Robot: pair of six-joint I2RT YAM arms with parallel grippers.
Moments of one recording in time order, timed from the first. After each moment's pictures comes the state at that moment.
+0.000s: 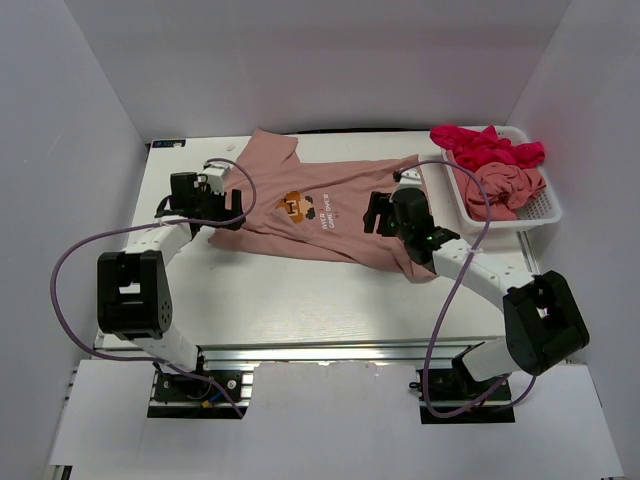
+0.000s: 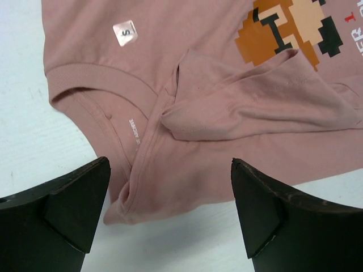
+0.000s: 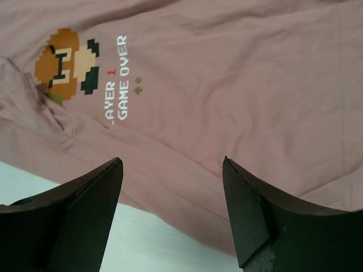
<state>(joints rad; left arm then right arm) 0.02 1.62 1.00 -0.10 0.35 0.17 0.52 1.43 0.85 0.07 0.17 0.36</state>
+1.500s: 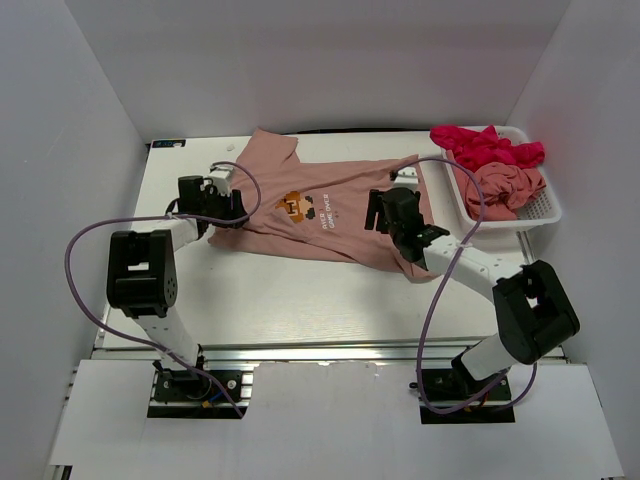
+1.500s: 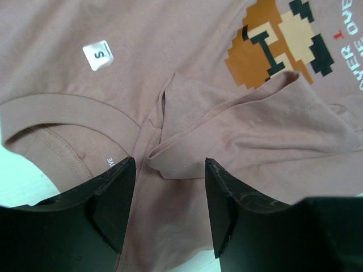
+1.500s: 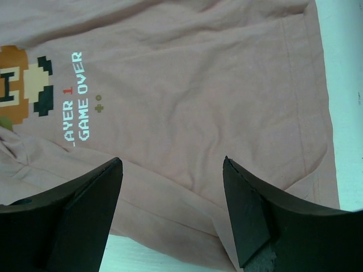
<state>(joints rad) 0.02 1.78 1.00 0.11 0.45 0.11 0.57 1.49 0.88 0.08 0.38 0.33</state>
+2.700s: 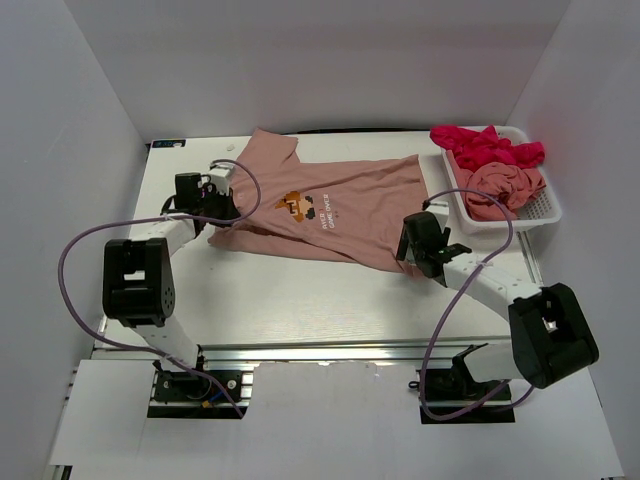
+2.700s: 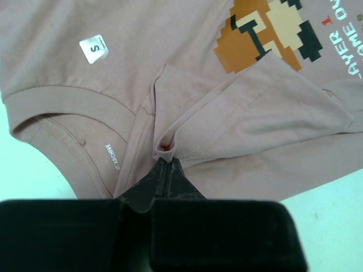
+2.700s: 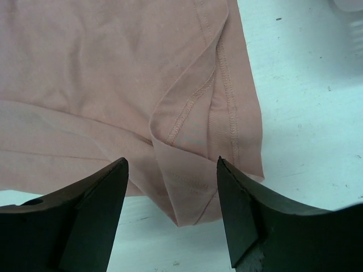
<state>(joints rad) 0.02 1.72 1.01 0.00 0.46 0.16 0.46 1.34 0.69 -0.20 0.43 0.47</state>
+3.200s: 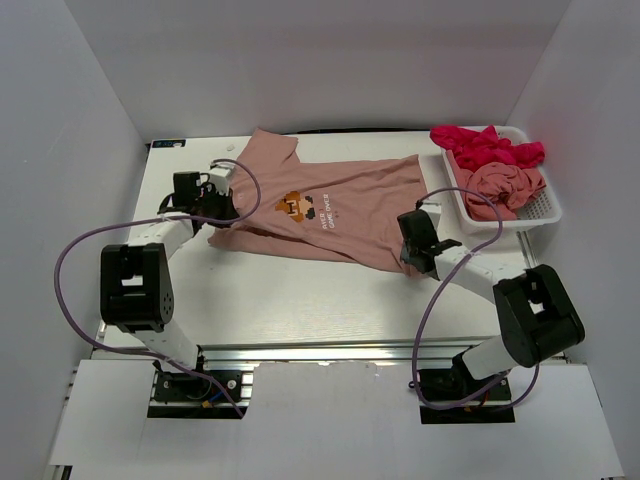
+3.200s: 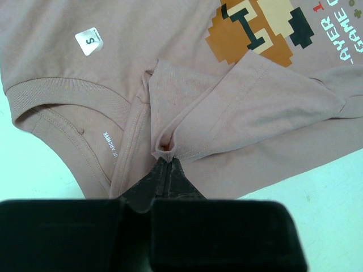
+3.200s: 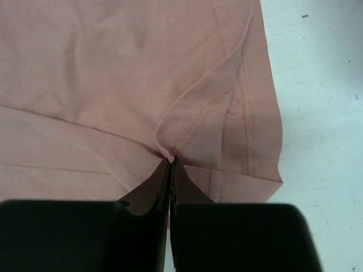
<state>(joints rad) 0.02 1.67 1.03 -0.10 0.46 0.20 0.46 1.47 0.73 -0.15 0.41 0.46</state>
